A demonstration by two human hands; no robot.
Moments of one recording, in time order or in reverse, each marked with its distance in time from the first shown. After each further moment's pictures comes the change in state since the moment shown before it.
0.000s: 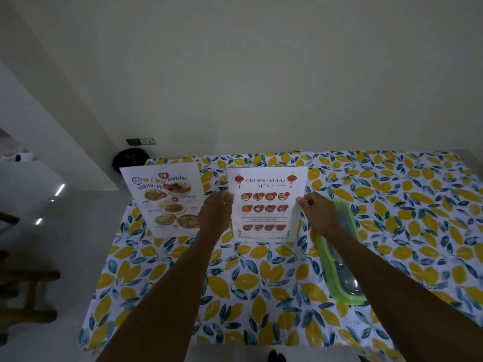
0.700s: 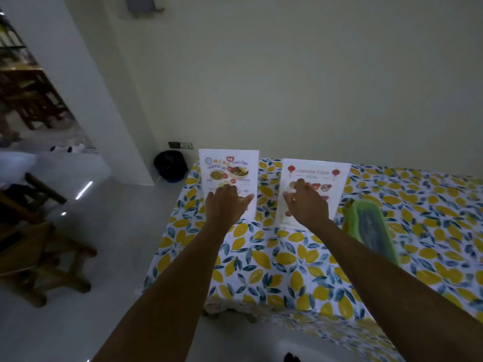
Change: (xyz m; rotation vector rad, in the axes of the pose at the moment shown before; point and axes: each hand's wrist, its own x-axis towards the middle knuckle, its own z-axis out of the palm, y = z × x) left_hand -0.102 -0.068 -0.146 0.433 0.058 0.108; right_hand -0.148 -0.140 0.055 -0.392 0.072 -0.367
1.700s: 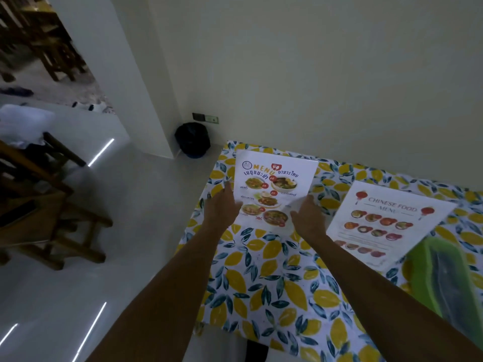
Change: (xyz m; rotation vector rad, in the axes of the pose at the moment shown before) left_hand 0.109 -0.140 0.086 -0.214 -0.174 -0.233; right_hand 0.113 -0.076 0.149 0.216 -0.249 0.209
